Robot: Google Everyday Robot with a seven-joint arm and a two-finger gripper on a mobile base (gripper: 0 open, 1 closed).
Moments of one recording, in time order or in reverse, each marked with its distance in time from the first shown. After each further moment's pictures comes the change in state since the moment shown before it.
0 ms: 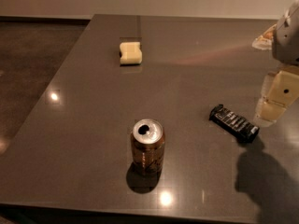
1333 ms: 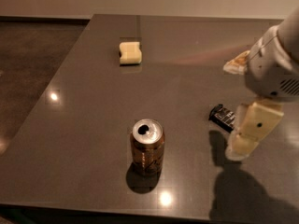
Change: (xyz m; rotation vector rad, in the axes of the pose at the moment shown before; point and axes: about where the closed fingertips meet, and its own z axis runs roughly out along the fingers) arm -0.047 0.067 0.017 -0.081 -0.111 -0.047
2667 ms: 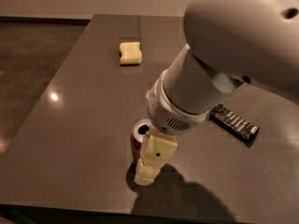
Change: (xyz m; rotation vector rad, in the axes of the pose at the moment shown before) arm -0.124 0.053 0.092 -0.085 -0.137 -0.073
